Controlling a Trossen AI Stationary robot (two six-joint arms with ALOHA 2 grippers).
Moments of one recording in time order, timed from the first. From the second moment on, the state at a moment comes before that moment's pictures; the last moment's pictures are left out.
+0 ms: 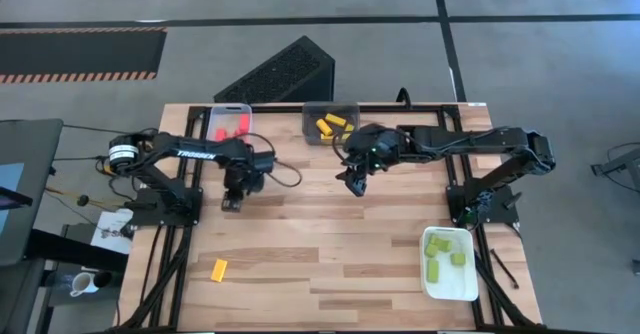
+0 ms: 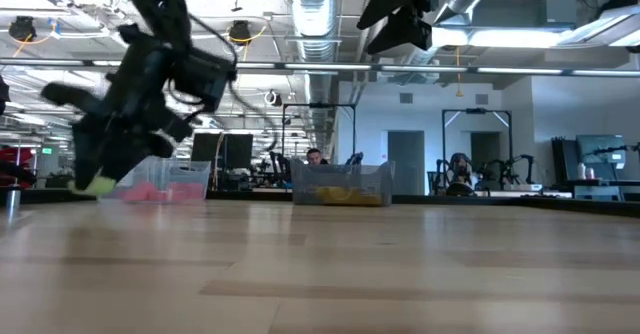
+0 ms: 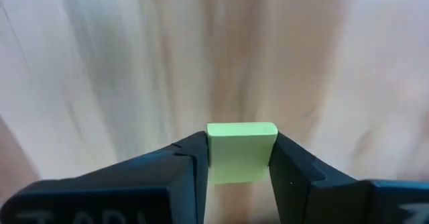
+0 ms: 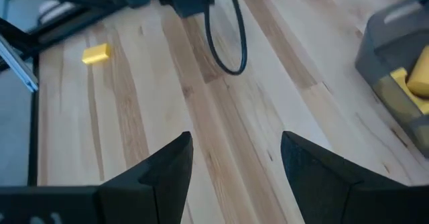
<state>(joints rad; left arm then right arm) 0.29 1.54 0.81 -1.06 0.14 0.34 -0.08 1.45 1.29 -0.57 -0.02 0.38</state>
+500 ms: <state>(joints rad) 0.31 1.54 1.21 -0.50 0.07 0.20 -0.10 1.28 1.29 -0.74 0.10 0.36</state>
